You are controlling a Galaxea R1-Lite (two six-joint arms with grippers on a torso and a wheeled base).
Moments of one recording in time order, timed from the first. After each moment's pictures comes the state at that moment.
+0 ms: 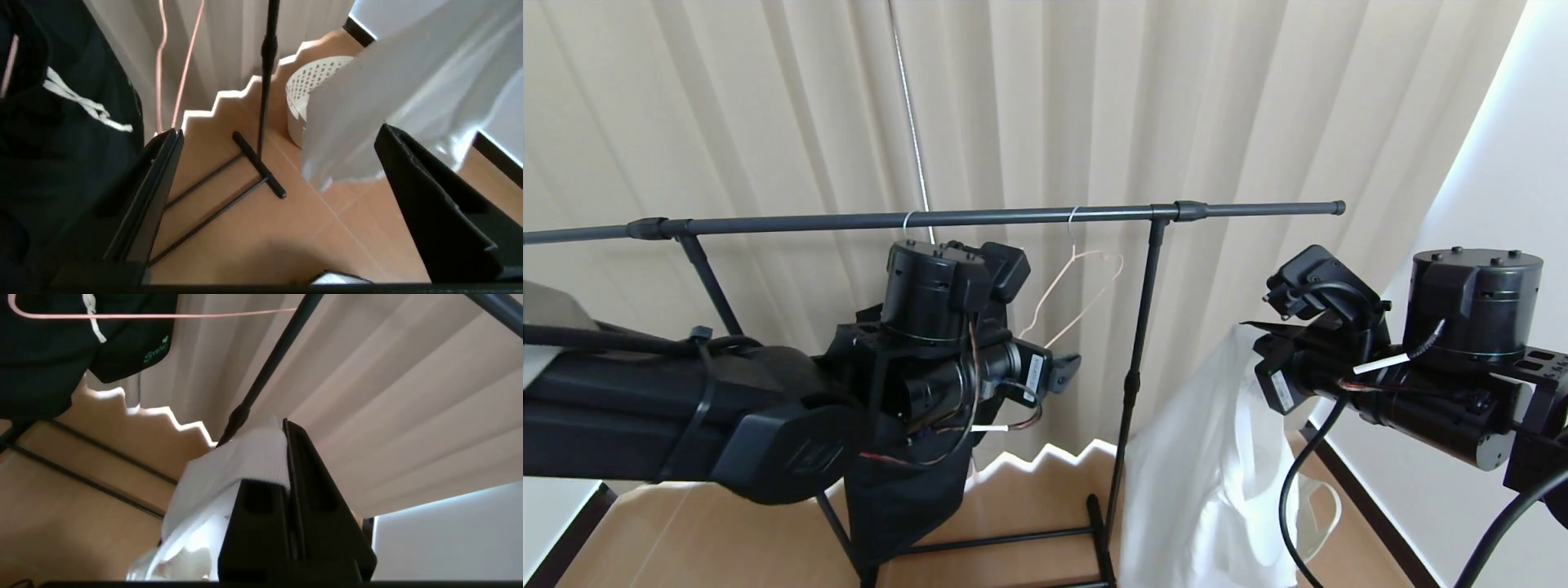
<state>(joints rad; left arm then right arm) -0.67 1.88 -1.05 -0.43 0.14 -0.01 0.44 1.62 -0.70 -0.60 -0.13 -0.34</state>
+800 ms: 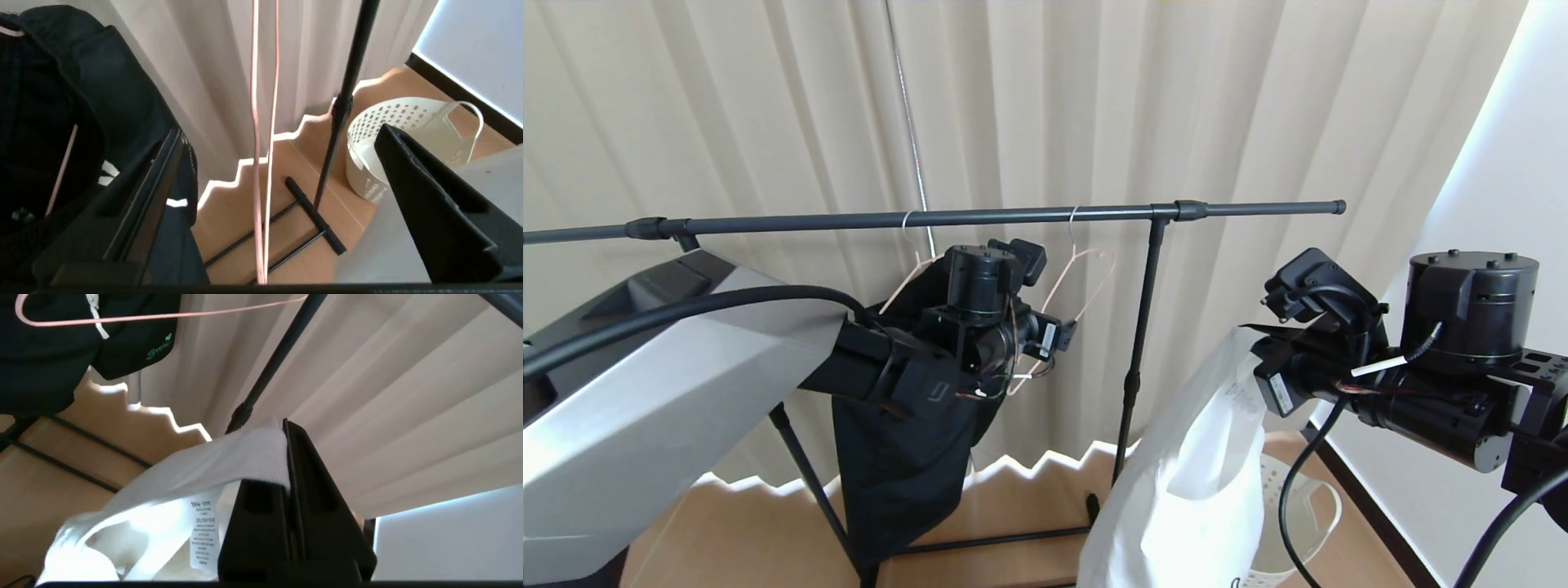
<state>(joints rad) -0.56 2.23 -1.38 -0.53 0.15 0.10 0.44 1.62 -0.70 -0.60 -0.13 -0.34</state>
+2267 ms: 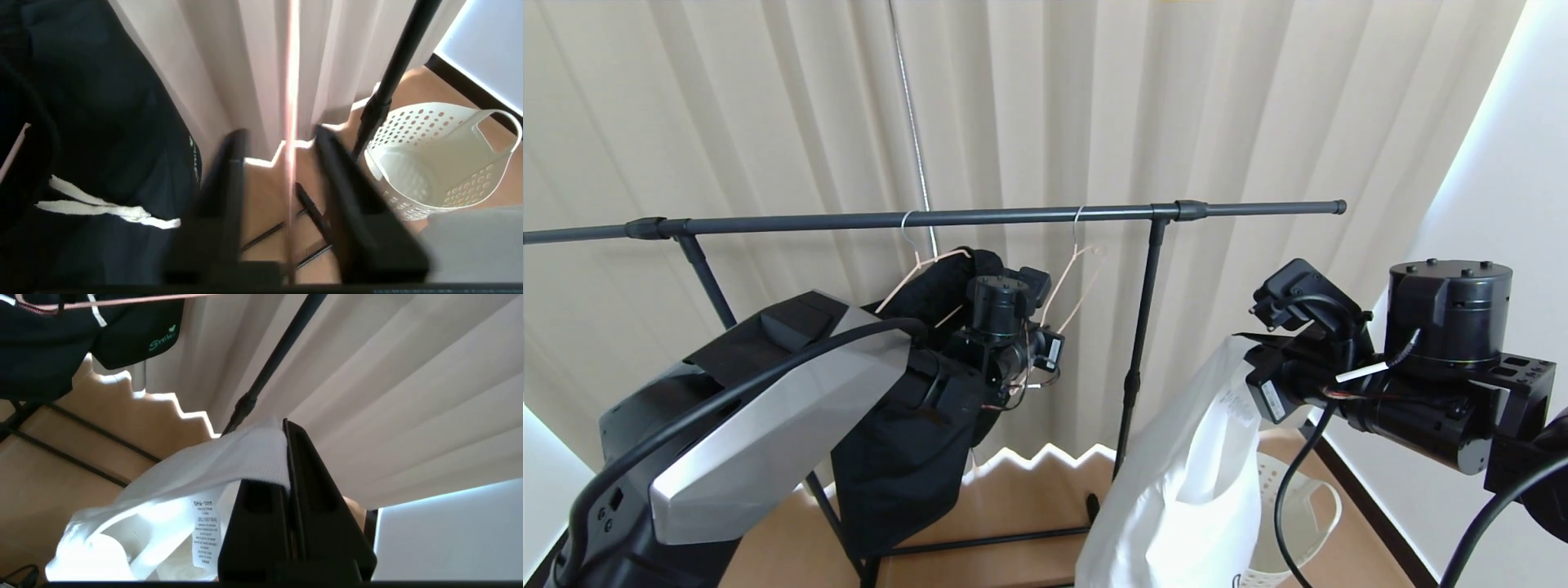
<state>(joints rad) -0.53 2.43 -1.53 -0.57 0.16 0.09 0.44 1.65 -0.69 -0.60 -0.13 -0.34</state>
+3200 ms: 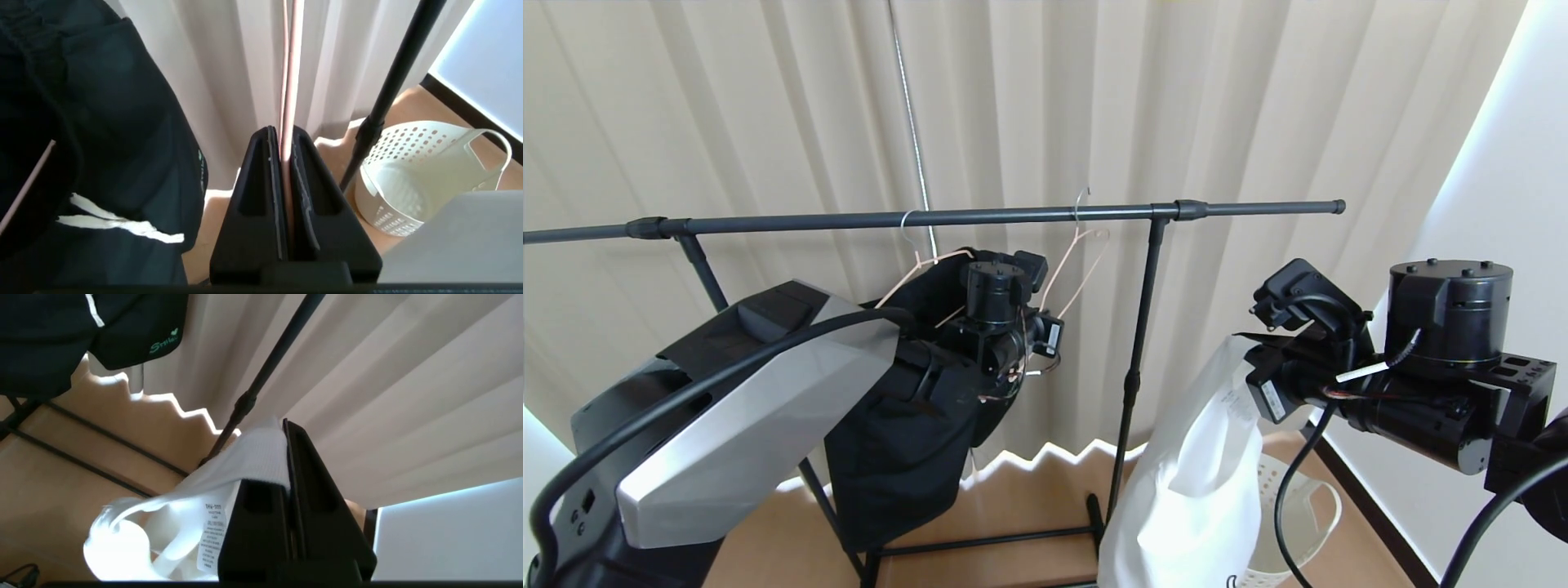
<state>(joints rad) -0.54 2.39 -1.52 -0.60 0.16 0.08 0.44 1.65 -0.69 -0.60 -0.13 -0.34</state>
